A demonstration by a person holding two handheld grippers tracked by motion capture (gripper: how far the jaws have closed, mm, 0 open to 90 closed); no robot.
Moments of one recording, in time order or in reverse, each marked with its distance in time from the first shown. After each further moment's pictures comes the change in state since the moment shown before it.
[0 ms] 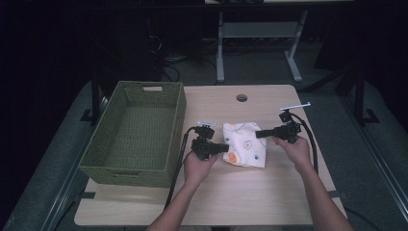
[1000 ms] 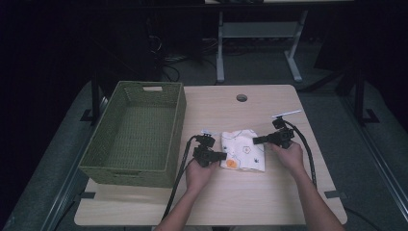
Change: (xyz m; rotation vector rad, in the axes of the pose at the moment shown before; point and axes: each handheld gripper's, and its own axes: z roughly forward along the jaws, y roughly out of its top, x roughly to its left) left arm 0.019 -0.028 0.031 0.051 0.052 -0.042; right arm -0.020 -0.014 0.031 0.058 -0.088 -0.010
